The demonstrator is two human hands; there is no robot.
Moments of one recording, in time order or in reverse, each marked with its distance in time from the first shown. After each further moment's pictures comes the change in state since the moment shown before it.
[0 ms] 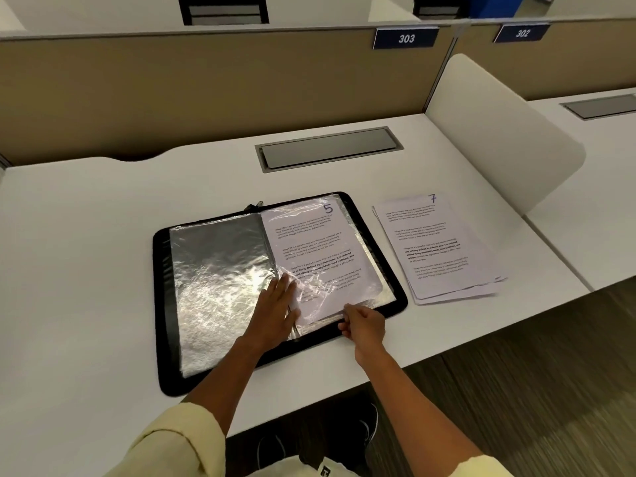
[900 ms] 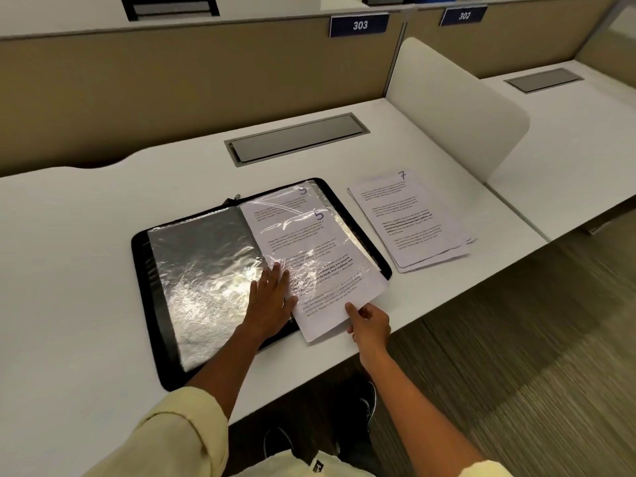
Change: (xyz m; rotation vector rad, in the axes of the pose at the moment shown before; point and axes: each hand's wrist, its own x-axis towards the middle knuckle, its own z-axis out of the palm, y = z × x) left_hand -0.009 0.012 -0.005 0.104 -0.085 -0.014; right_hand -0.042 0.038 -0.026 -0.092 0.189 -0.126
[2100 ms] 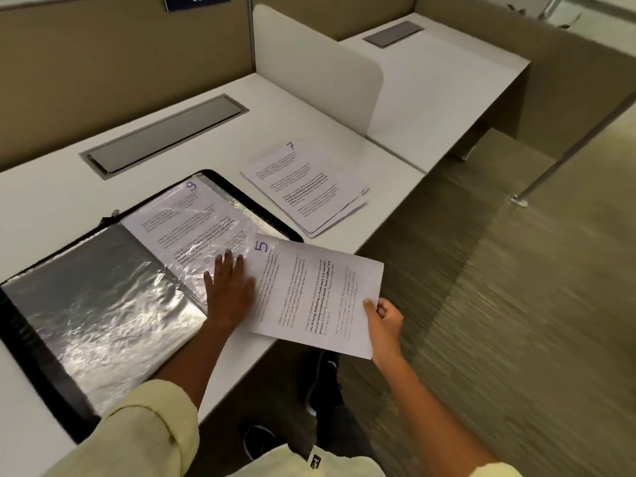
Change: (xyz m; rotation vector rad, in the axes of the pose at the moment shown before) left_hand 0.029 0.074 0.030 0.083 0.070 0.152; right_hand -0.027 0.062 -0.146 0.319 0.334 -0.001
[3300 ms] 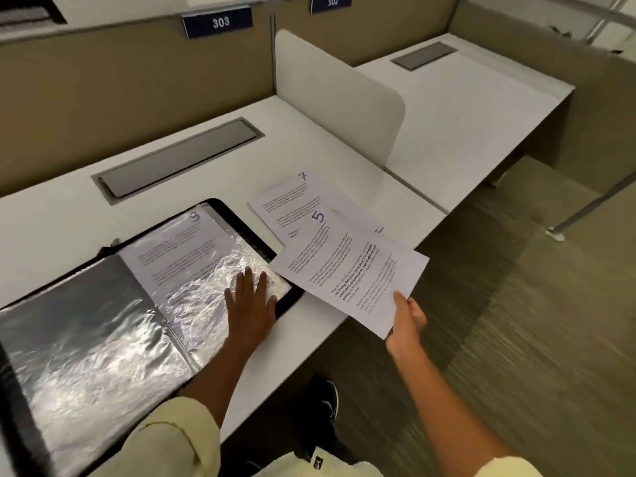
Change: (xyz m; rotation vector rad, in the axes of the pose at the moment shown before) left_hand 0.070 0.048 0.028 0.051 0.028 -0.089; right_hand 0.120 -0.088 0.026 0.308 0.038 0.196
